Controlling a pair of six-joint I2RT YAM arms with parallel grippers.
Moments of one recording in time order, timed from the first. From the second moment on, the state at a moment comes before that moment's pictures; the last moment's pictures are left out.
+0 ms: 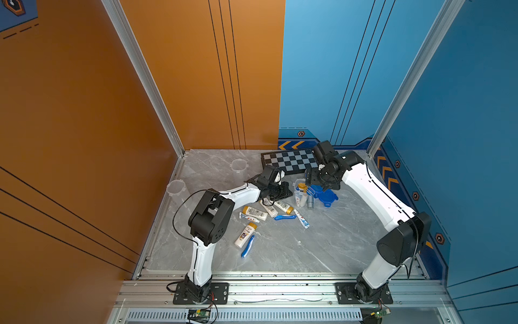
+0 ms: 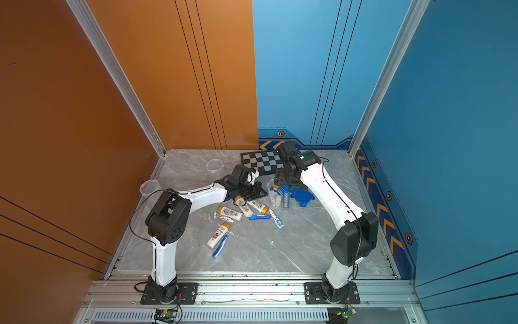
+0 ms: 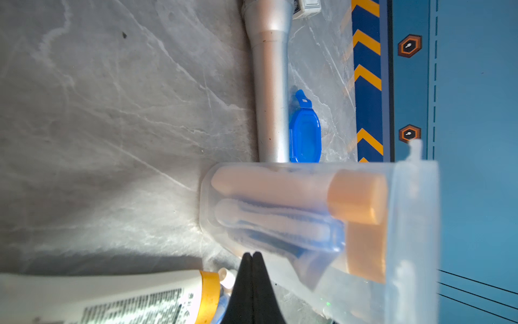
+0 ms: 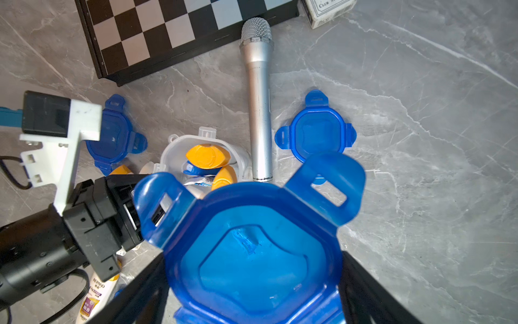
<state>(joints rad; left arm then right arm) -0.58 2.02 1.38 -0.12 0.50 -0.77 0.46 1.73 1.79 -1.23 0.15 0.57</state>
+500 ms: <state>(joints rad) -0.49 1.82 1.26 -0.17 0.52 -0.69 0.51 2.12 2.24 -1.44 0.15 0.44</state>
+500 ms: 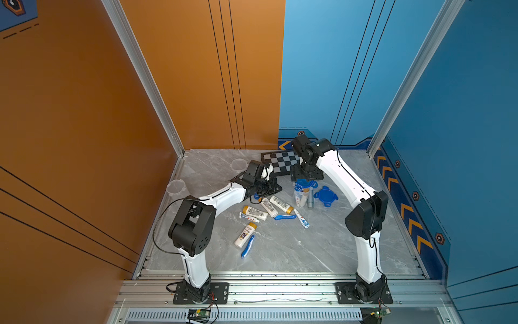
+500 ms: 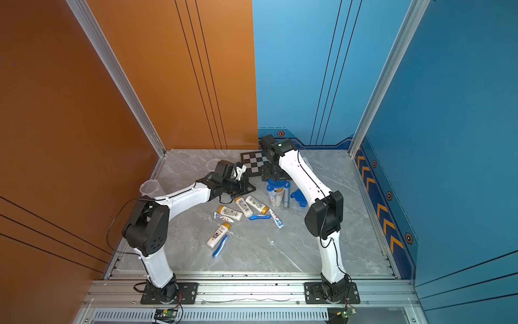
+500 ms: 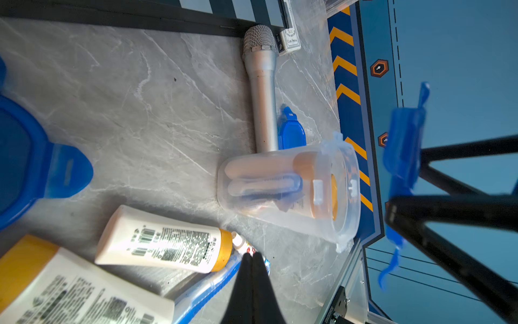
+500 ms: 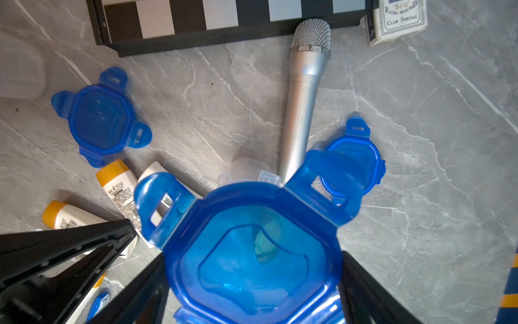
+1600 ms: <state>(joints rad) -0.46 1.79 1.26 -0.32 0.52 -0.58 0.48 2.22 2.32 -1.55 0.08 0.23</state>
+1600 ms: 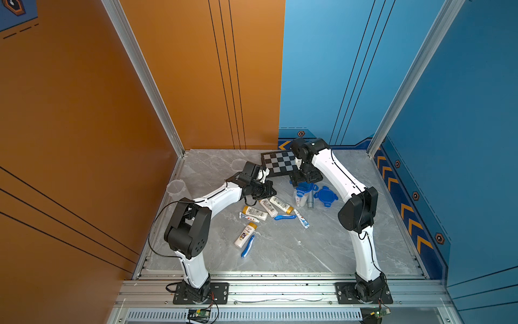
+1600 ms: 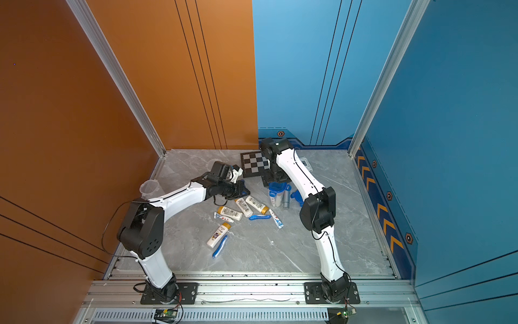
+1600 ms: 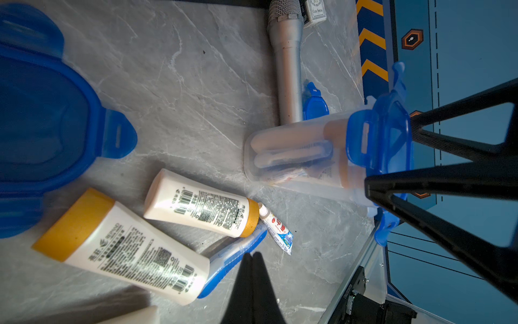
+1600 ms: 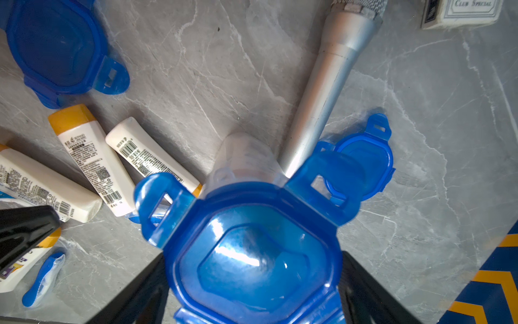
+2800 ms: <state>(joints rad) -0.46 1.79 1.36 -0.41 0.50 -0.54 0.47 2.26 2.32 -1.56 0.07 0.20</state>
